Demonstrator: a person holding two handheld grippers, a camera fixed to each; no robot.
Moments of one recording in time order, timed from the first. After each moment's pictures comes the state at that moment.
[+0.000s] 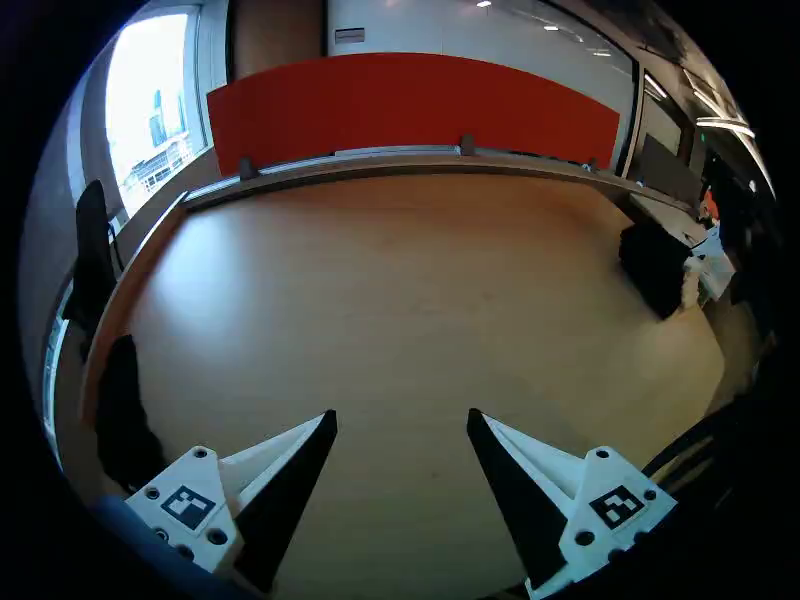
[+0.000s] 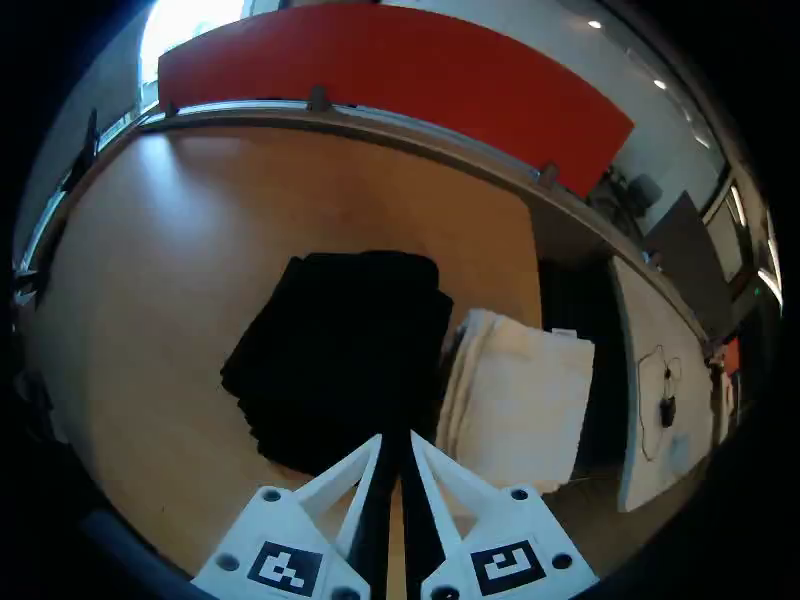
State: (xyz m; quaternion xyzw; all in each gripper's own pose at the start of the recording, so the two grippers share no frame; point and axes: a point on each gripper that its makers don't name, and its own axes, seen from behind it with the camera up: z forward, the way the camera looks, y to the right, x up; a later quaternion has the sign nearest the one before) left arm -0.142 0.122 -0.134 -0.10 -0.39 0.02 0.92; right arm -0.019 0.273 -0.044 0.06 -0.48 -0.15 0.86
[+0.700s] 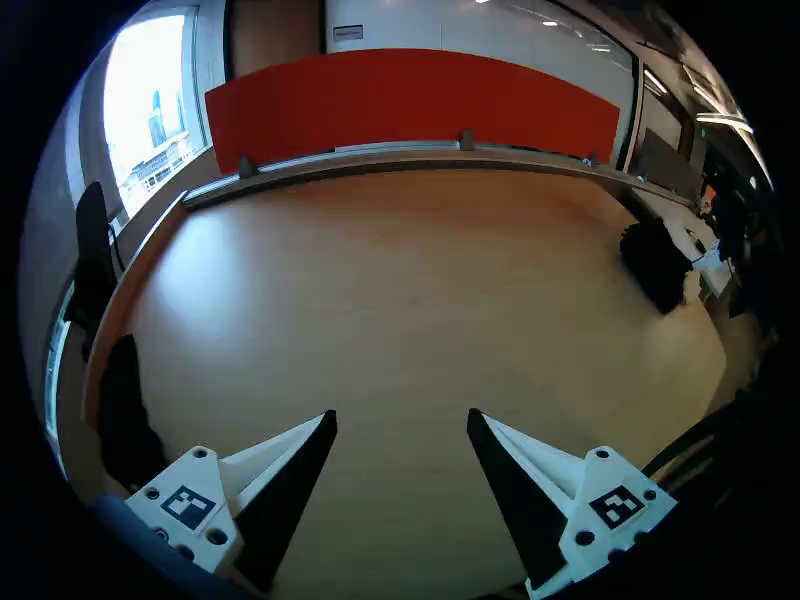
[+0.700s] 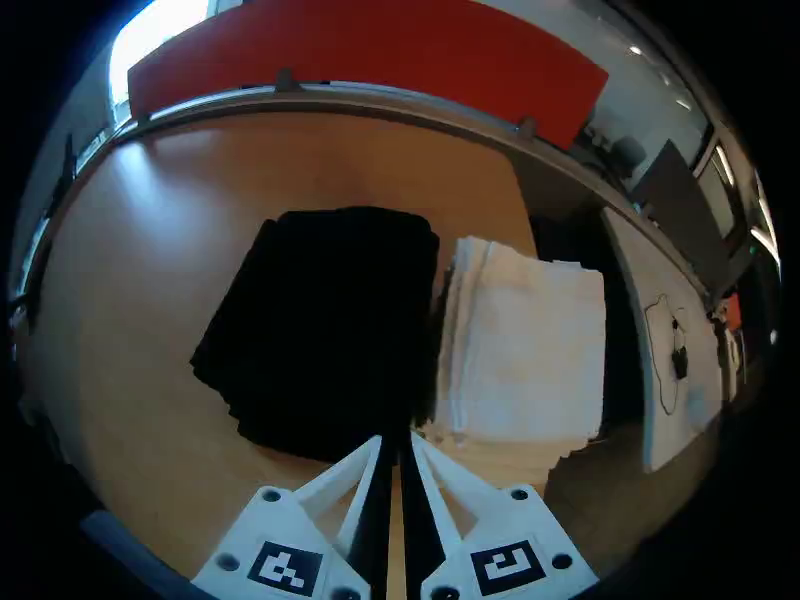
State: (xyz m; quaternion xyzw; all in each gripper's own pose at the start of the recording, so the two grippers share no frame) left arm -0.144 0.124 -0.136 -0.10 -0.39 0.02 0.91; right arm -0.056 0.289 -0.062 0.02 -0.50 -0.12 0.86
